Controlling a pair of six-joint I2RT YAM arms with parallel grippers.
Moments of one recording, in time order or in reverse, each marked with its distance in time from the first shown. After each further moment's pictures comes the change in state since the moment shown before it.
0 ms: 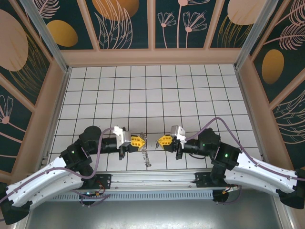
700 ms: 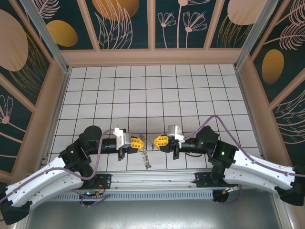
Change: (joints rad) left arm 0.000 -0.002 0.013 -0.045 0.019 0.035; right arm 0.017 0.074 0.047 0.089 -0.084 0.007
